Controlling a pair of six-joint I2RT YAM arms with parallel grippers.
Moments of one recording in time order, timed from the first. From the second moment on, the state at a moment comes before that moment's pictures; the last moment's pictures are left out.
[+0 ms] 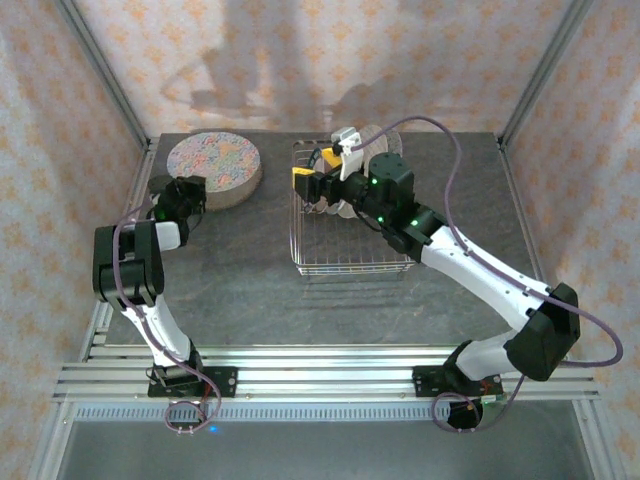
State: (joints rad) left arm 0.25 1.85 0.89 0.59 0.34 -1.38; right arm 0.73 1.39 1.27 0.06 -0.13 0.19
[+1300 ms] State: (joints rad) left arm 0.28 2.02 1.02 0.53 0.41 -1.29; right arm 0.73 1.39 1.30 0.00 -0.13 0.20
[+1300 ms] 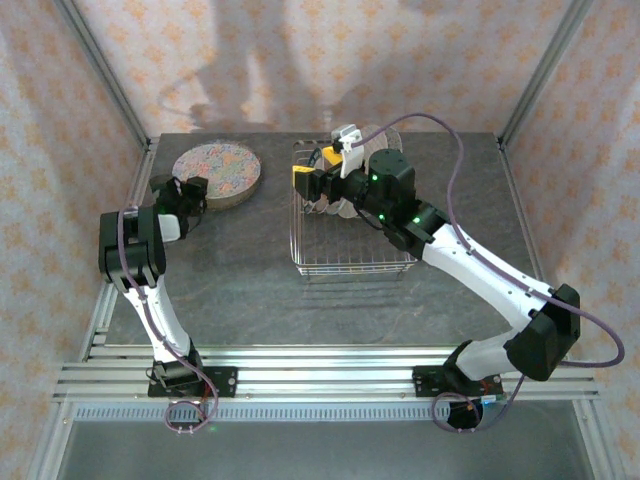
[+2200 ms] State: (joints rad) left arm 0.28 2.00 1.29 -0.10 0.36 -1.09; right arm 0.73 1.40 1.31 0.00 -0.10 0.22
